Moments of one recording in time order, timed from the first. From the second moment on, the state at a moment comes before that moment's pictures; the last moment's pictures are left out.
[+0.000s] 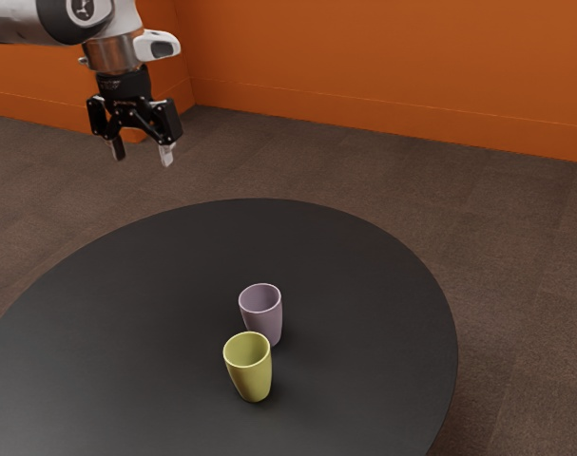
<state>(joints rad) 0.08 0.03 -0.03 -1.54 -0.01 1.52 -0.09</state>
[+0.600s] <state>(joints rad) 0.03 0.02 -0.08 -1.61 -0.02 1.54 -0.08</state>
